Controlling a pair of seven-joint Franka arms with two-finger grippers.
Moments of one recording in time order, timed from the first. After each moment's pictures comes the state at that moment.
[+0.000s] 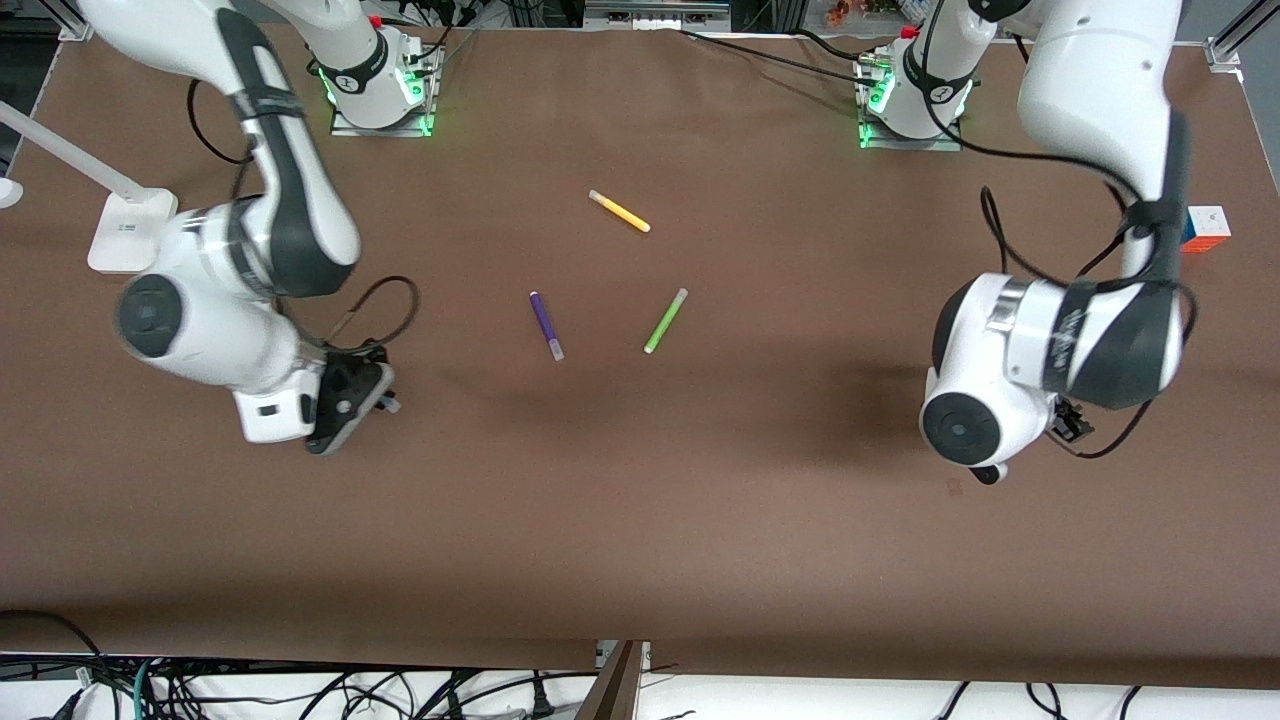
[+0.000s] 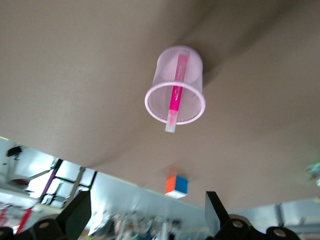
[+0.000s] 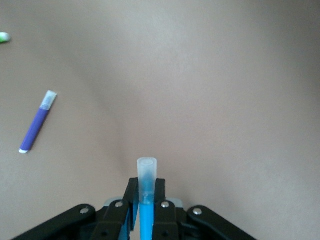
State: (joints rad) left arm -0.12 0.73 -0.20 -1.09 0.66 1.25 0.55; right arm 0.23 0.46 -0.08 -1.62 0.28 2.05 -0.94
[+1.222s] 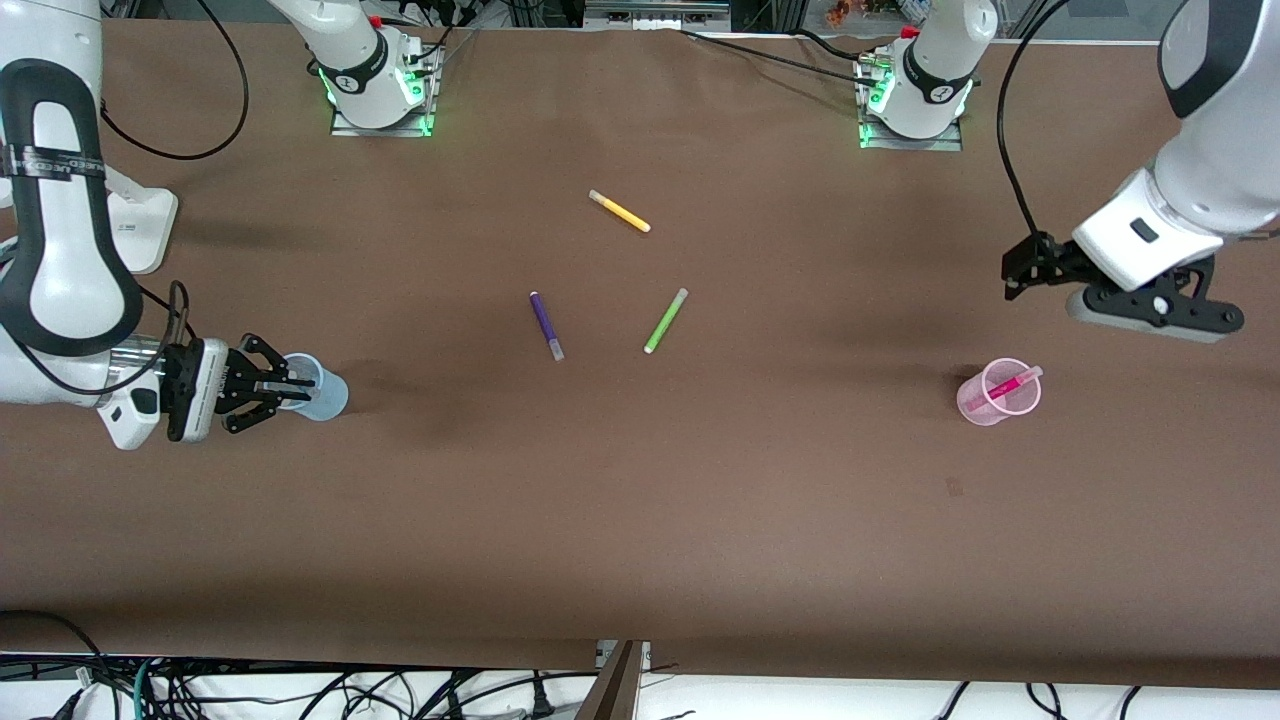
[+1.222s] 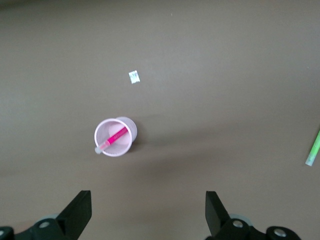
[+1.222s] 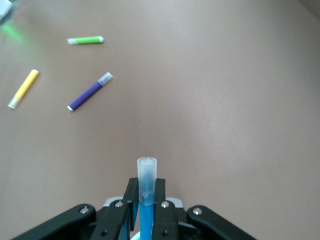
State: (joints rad) left arm 0.06 0.05 -0.20 -1.65 0.04 1.68 0.03; right arm -0.08 0.52 -0.08 -1.62 0.68 1.81 -1.69
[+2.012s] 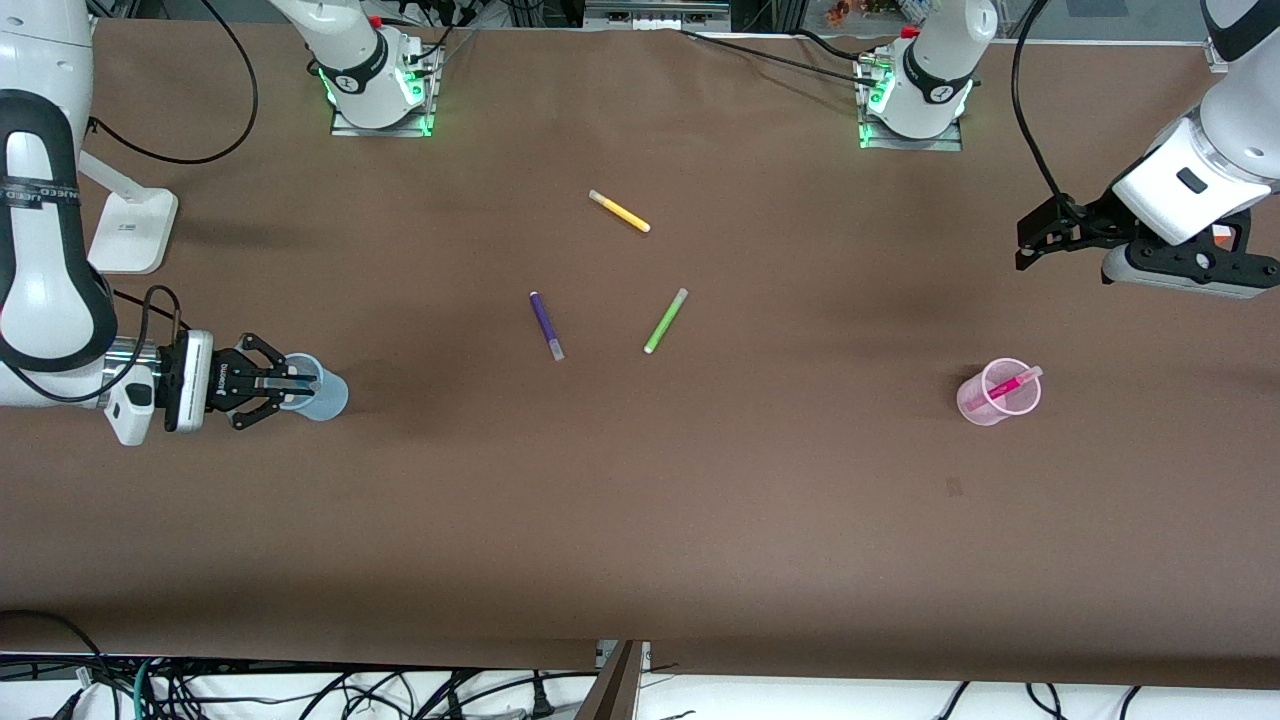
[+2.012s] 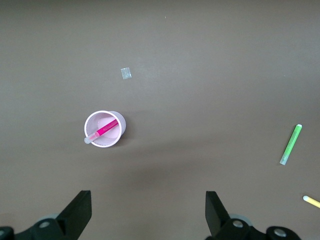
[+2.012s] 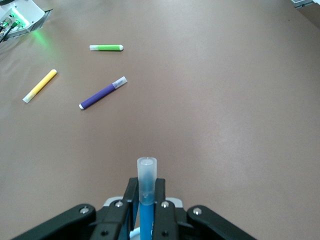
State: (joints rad) left arm 0.09 0.00 -0.19 -1.66 -0.04 1.67 0.03; right arm -0.13 0.58 -0.08 -1.62 0.76 1.76 -1.89
